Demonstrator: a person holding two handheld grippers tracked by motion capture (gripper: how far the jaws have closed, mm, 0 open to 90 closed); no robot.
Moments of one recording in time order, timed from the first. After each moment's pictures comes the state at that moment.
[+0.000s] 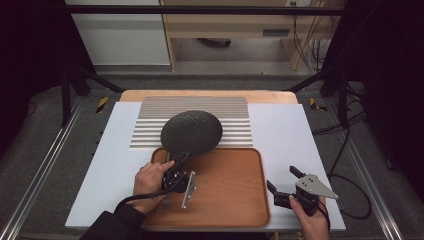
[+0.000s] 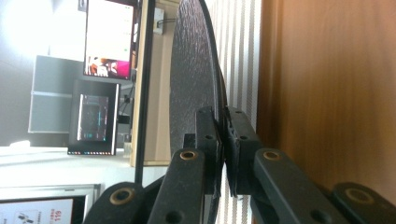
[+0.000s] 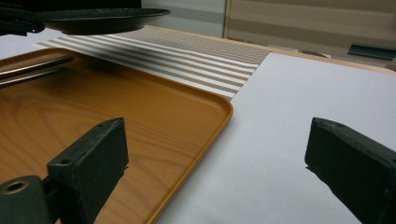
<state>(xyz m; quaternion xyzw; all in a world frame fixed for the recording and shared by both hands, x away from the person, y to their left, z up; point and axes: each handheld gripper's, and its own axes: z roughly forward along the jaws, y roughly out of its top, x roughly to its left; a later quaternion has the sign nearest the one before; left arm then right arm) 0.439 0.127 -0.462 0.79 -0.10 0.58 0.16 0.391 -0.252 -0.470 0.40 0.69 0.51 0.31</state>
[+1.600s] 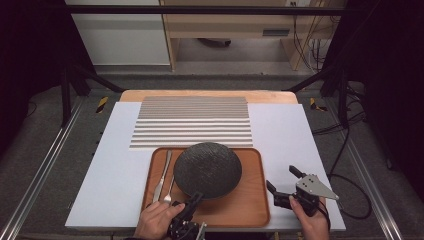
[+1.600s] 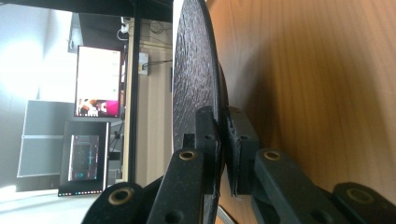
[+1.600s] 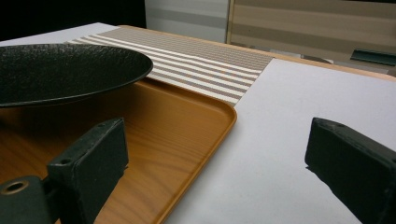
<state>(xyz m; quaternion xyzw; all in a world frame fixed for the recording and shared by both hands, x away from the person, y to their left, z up) 0.330 0.102 -0.471 0.80 -0.17 0.55 0.19 0.389 -0.250 -0.467 0.40 0.69 0.52 0.31</state>
